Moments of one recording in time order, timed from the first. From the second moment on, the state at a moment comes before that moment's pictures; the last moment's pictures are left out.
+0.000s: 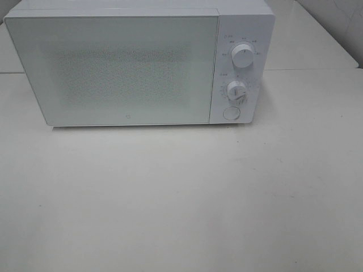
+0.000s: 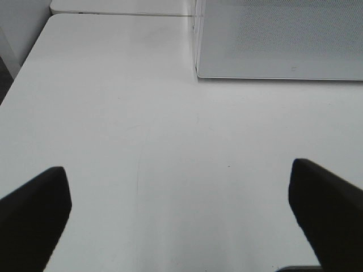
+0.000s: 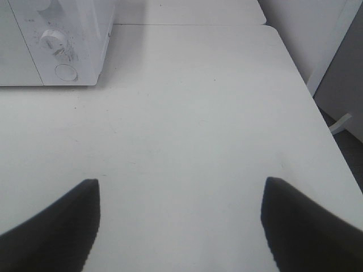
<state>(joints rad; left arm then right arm) 0.06 0.00 -0.52 -0.09 1.07 0.05 0.00 0.00 -0.50 -0.07 1.01 0.03</state>
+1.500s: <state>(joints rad) 0.06 0.00 -0.52 -0.09 1.07 0.05 0.00 0.00 -0.50 -0.08 1.01 0.03</state>
